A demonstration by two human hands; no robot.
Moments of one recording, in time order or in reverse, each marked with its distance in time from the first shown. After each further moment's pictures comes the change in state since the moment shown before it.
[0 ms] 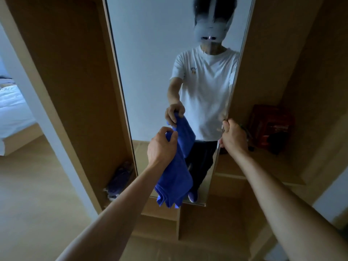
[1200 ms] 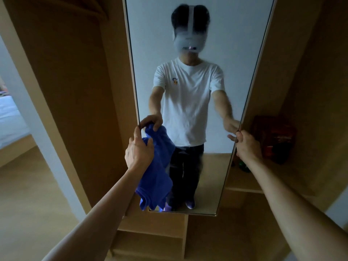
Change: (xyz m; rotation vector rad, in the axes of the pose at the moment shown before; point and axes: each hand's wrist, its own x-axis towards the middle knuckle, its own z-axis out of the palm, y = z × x) left_hand 0.088 -0.058 -0.073 0.207 0.100 -0.049; right_hand 0.020 -0.014 0.012 -0.082 0.073 0.090
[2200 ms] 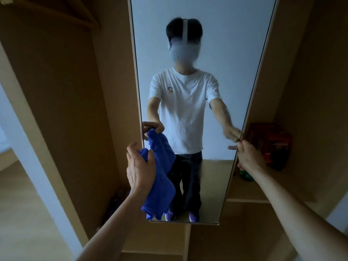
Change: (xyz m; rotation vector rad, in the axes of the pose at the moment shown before) left_hand 0.007 -0.014 0.014 -0.334 0.105 0.036; right_hand 0.005 -0.007 0.007 -0.178 -0.014 0.046
